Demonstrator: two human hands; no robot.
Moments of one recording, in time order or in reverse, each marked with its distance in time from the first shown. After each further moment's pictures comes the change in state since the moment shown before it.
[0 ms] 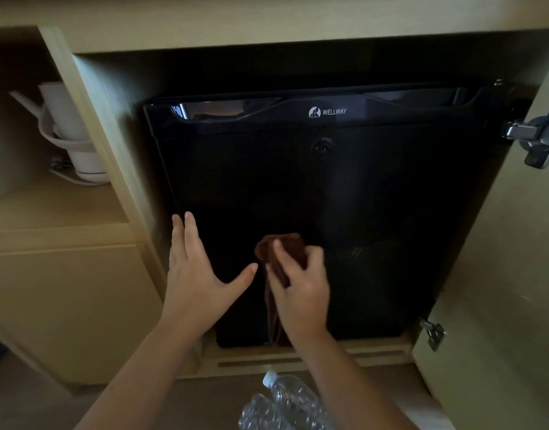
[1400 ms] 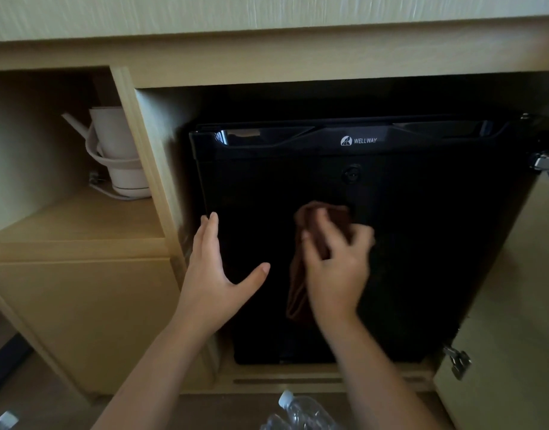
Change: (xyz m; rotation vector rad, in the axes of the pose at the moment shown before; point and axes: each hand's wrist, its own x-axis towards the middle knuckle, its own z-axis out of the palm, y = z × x) left_hand 0.015 -0.001 -0.028 -0.204 -0.030 0.036; right_hand 0.059 -0.036 -0.015 0.068 0.232 0.117
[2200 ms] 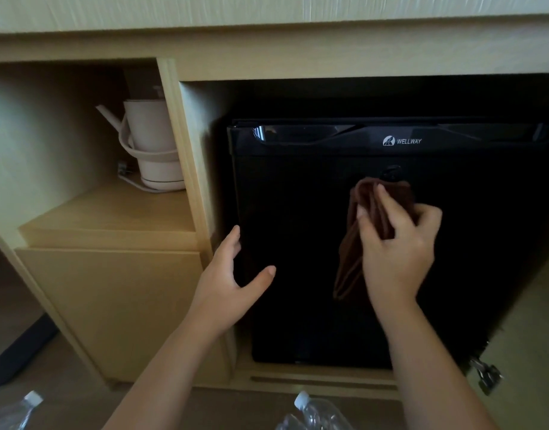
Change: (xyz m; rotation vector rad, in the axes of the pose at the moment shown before) left_hand -0.005 -0.026 -0.016 -0.149 -0.075 -0.118; right_hand 0.034 0.001 -0.010 -0.070 0.090 -0.050
